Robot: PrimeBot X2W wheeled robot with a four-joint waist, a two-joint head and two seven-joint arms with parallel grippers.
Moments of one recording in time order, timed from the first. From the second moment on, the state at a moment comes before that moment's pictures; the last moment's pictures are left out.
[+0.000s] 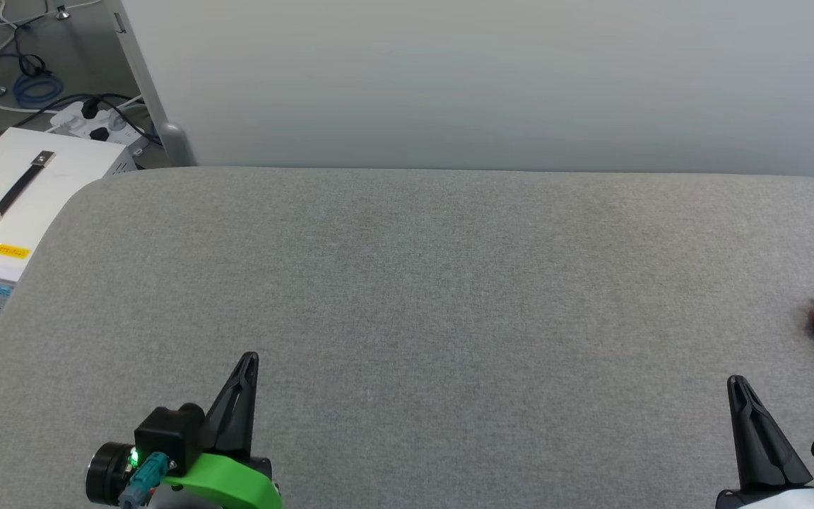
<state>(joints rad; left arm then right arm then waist) 0.02 0.25 -0.23 0.12 -0.31 -0.02 -0.25 0.29 -0.05 -0.07 -0.29 0.15 0.13 -0.03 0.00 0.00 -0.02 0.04</state>
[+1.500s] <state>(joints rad) 0.02 0.19 -0.15 0.08 -0.20 -0.02 -0.16 0.20 -0.05 -0.05 -0.19 0.10 0.13 -0.02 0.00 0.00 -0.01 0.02</state>
